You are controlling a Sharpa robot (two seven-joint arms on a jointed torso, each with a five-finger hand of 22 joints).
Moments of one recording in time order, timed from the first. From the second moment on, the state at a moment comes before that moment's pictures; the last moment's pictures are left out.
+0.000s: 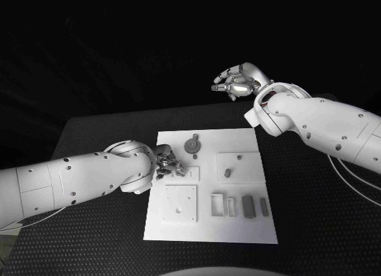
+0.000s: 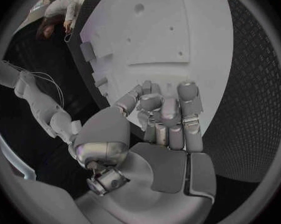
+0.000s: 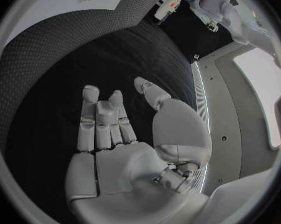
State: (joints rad) left arm 1.29 -0.64 -0.23 1.45 -1.02 -0.14 -0.49; left_hand 0.86 0.03 0.53 -0.26 0.13 1.11 0.04 0.28 0.83 1.37 -0.09 0.91 0.96 1.27 -0.18 1.30 0.97 0.02 1.35 -0.27 0.63 1.31; right arm 1.30 -0.63 0.08 1.22 -0.95 -0.44 0.03; right_hand 0.98 -0.15 0.52 -0.20 0.31 0.87 0.15 0.25 0.50 0.91 0.05 1.15 0.82 1.12 -0.06 1.43 0.85 0.25 1.11 0.01 0.81 1.31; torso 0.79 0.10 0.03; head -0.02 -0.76
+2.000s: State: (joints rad) left arm 1.29 -0.66 -0.24 1.47 -1.04 -0.22 -0.49; left_hand 0.85 0.05 0.53 -0.26 0.14 1.11 0.04 0.27 0.84 1.37 -0.09 0.92 0.95 1.27 -0.18 1.31 0.96 0.02 1.35 -0.27 0.64 1.31; right arm 1.29 -0.63 0.08 1.21 -0.94 -0.43 0.03; right_hand 0.97 -0.14 0.52 -0.20 0.31 0.86 0.16 0.25 0.49 0.91 0.05 1.15 0.82 1.12 -0.06 1.43 0.85 0.25 1.11 0.01 0.81 1.31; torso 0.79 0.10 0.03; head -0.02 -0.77
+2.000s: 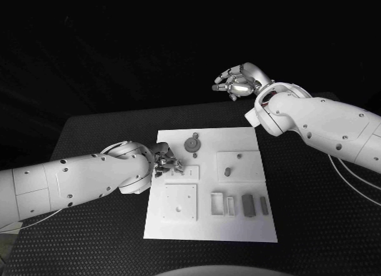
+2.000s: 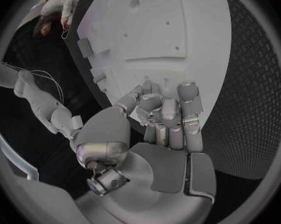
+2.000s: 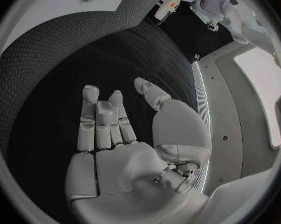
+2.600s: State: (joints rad) left arm 1.28 -0.65 -0.24 1.48 -1.03 -0.20 -0.49; left_hand 0.85 0.05 0.53 -0.26 0.14 1.11 0.04 0.27 0.84 1.37 -0.09 0.92 0.95 1.27 -0.18 1.31 0.96 0.02 1.35 -0.27 0.64 1.31; right arm 1.29 -0.63 0.08 1.22 -0.94 -0.43 0.03; right_hand 0.97 -0.14 0.52 -0.20 0.31 0.86 0.15 0.25 0.49 0.91 0.05 1.15 0.82 1.12 -0.06 1.43 0.85 0.25 1.11 0.01 0.81 1.31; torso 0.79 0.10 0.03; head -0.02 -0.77
